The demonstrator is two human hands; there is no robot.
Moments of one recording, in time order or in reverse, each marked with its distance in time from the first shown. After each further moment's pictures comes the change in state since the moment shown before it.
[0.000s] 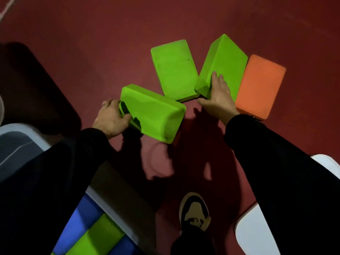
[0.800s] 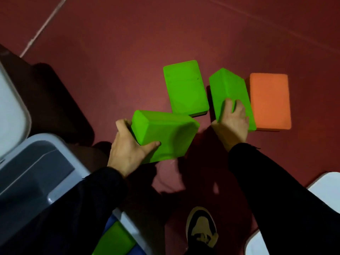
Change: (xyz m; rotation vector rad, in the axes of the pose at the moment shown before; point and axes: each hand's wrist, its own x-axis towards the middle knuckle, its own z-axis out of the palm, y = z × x) left_hand -0.078 0.028 0.001 -0.318 0.207 0.030; right_hand -0.026 0.010 0.018 -0.252 0.304 0.085
